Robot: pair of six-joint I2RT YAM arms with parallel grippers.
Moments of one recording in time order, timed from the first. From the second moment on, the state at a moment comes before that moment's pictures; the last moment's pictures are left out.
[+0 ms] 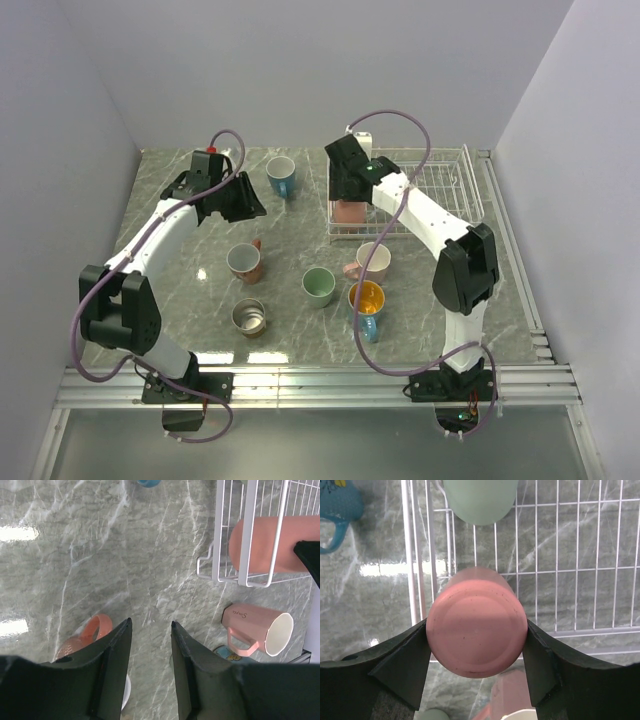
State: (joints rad) left arm -0.21 1.55 1.28 -0.53 0.29 -0.49; right arm 0.59 1.93 1.80 -0.78 0.43 0.48
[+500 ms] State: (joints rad) left arm -0.21 1.52 1.26 -0.59 0.23 -0.48; right arm 0.60 1.98 1.80 -0.73 0.47 0.48
